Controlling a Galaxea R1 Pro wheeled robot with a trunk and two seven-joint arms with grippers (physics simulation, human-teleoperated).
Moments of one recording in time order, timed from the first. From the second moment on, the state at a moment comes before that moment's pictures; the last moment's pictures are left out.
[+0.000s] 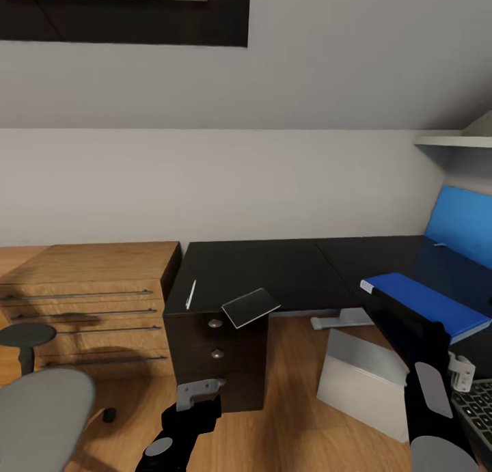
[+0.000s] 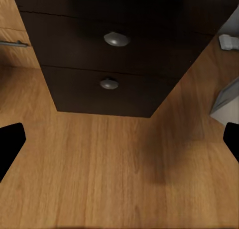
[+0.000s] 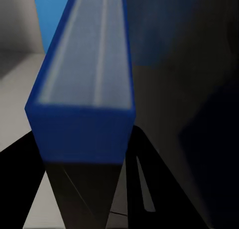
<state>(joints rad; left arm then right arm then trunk) -0.11 0.10 -0.65 -1.60 0.72 0.44 0.83 -0.53 0.02 -0.67 -1.00 -1.17 -0.28 0.00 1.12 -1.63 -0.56</state>
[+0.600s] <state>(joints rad) -0.11 0.10 -0.65 -1.60 0.72 0.44 0.83 -0.53 0.02 -0.66 -1.00 -1.17 -0.28 0.00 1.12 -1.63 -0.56</state>
